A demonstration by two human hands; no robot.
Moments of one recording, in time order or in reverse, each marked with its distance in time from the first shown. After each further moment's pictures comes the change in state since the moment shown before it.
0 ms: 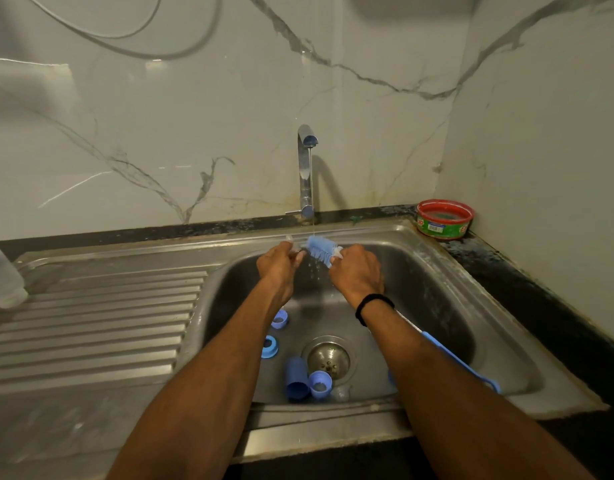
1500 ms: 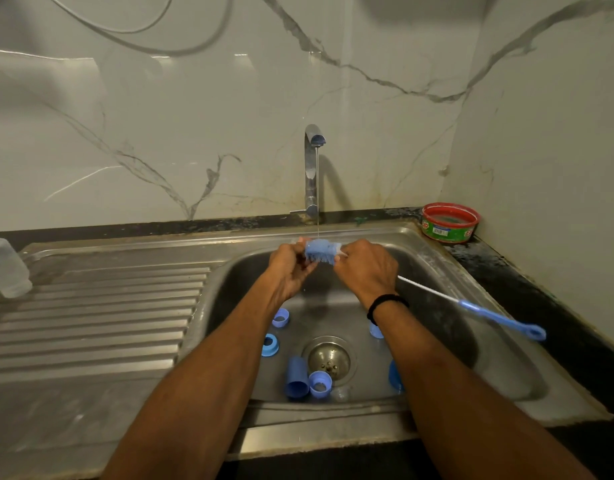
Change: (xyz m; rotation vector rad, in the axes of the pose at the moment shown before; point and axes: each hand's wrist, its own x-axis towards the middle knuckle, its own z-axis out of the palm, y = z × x) left_hand 0.002 0.006 0.002 -0.040 -0.260 -0.188; right_hand 0.000 -0.004 -0.021 -0.222 0.023 -0.150
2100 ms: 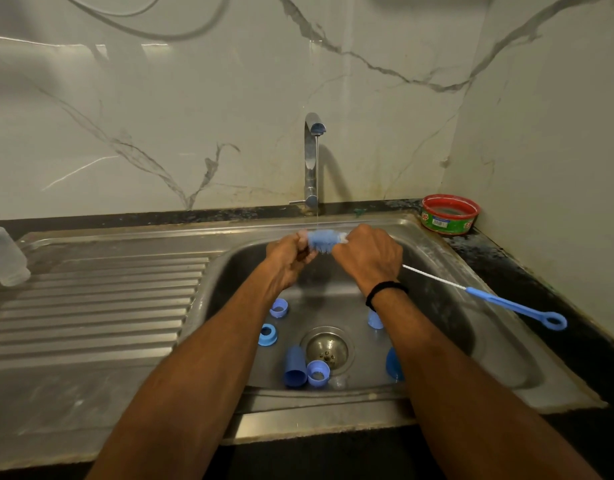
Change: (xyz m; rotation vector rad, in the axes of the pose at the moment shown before) left_hand 0.004 -0.002 0.000 0.130 0.072 0.038; right_hand 0.003 -0.002 -0.007 -0.004 0.070 0.027
